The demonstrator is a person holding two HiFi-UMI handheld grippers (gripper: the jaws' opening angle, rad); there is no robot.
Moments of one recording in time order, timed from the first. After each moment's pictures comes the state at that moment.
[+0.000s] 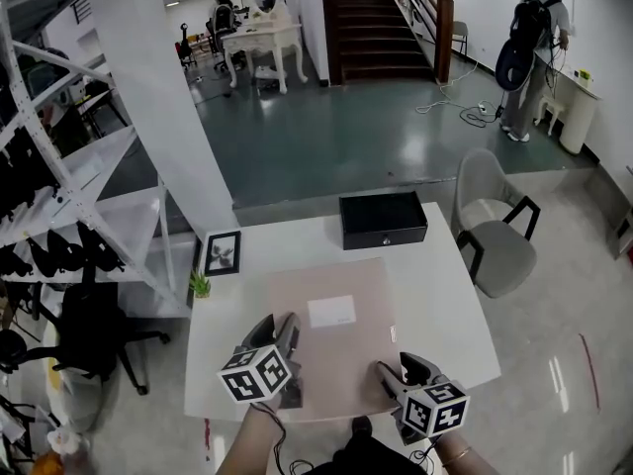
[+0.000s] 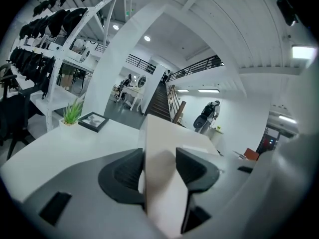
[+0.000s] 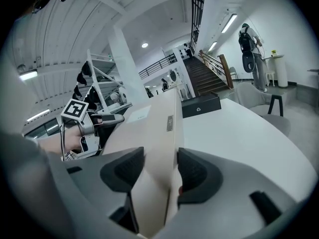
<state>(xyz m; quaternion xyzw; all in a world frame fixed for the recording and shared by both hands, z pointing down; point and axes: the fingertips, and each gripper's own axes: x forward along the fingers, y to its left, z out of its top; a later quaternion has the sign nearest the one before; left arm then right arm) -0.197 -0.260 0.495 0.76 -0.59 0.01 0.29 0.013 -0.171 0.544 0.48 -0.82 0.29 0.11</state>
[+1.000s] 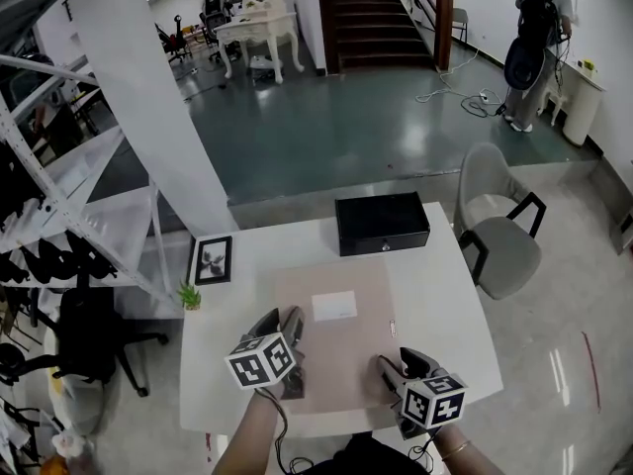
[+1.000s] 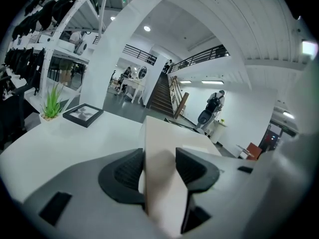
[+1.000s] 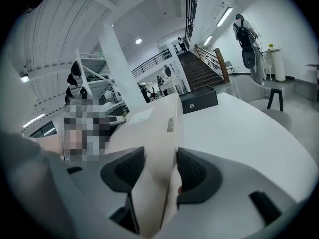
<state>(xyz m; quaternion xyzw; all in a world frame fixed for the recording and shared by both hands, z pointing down) -0.179 -0.333 0.533 0.75 -0.58 0.06 0.32 0.028 -0.233 0.569 0.48 -0.81 0.32 0.12</state>
